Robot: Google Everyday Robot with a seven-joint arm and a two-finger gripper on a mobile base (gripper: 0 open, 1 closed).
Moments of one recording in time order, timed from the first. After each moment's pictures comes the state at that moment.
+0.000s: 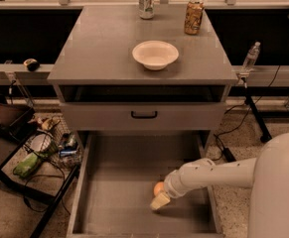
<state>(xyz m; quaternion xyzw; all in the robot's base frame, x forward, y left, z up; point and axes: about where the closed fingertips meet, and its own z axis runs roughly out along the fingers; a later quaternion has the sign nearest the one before) 0.522 -0.079 0.362 -0.48 0.85 0.13 0.19</state>
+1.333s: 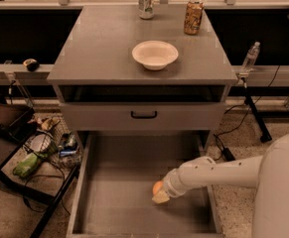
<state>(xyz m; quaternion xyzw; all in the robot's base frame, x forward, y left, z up) 0.519 -0.075 0.376 -0.50 0.84 0.13 0.19</state>
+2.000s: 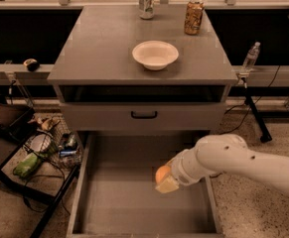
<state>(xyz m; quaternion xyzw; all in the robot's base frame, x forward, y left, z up) 0.482 -0.079 0.563 -0.52 0.81 0.13 0.22</state>
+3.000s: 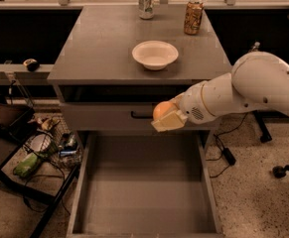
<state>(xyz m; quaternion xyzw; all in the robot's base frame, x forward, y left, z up) 0.540 -0.065 0.802 -0.47 0.79 0.19 0.34</state>
